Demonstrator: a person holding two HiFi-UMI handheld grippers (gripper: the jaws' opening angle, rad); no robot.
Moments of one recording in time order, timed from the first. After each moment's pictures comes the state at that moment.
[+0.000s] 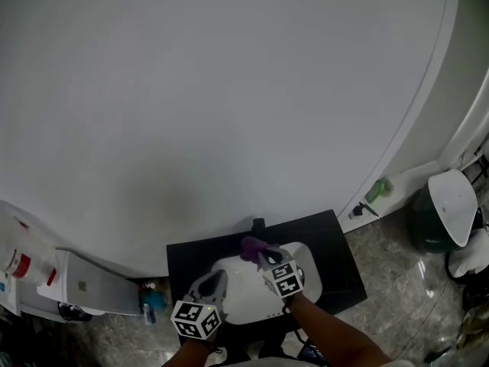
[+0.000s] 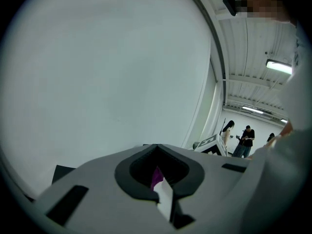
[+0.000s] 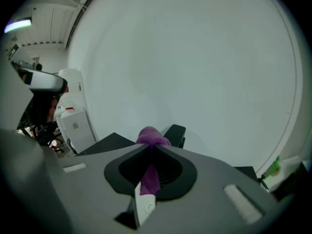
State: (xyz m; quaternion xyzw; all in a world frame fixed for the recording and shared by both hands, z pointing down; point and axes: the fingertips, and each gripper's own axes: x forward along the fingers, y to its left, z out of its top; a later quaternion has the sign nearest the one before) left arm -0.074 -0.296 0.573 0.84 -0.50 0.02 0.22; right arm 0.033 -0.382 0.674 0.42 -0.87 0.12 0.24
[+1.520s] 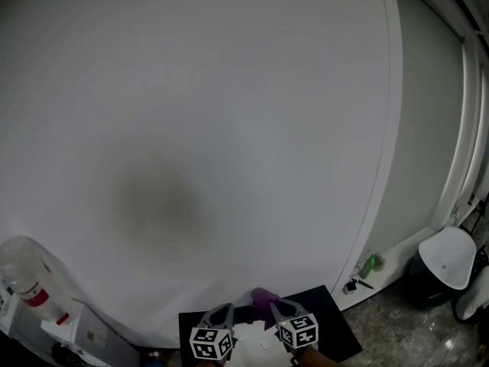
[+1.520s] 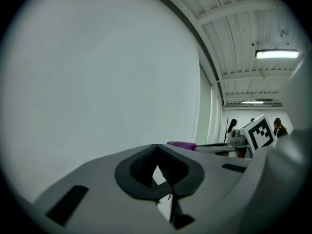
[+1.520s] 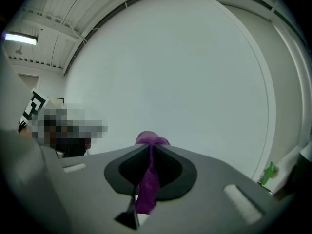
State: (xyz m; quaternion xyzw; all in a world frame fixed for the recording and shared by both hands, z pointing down) left arm -0.071 -0.295 0.451 0.84 -0.53 0.00 0.12; right arm 0.058 -0.316 0.472 0.47 -0.87 0.09 0.08
